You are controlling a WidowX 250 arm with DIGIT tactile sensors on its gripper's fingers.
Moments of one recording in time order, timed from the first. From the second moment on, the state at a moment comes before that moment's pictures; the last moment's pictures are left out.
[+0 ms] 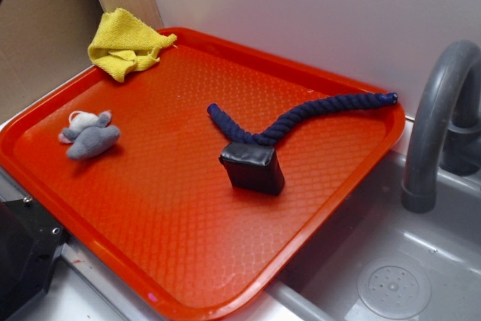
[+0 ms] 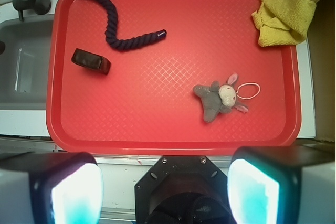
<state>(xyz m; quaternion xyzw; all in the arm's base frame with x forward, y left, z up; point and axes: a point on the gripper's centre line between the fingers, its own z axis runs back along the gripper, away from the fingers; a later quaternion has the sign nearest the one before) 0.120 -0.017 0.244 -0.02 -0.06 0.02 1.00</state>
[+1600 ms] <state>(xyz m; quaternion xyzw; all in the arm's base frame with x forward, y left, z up) 0.216 -0.115 0.079 -0.01 -0.15 -0.46 0.87</state>
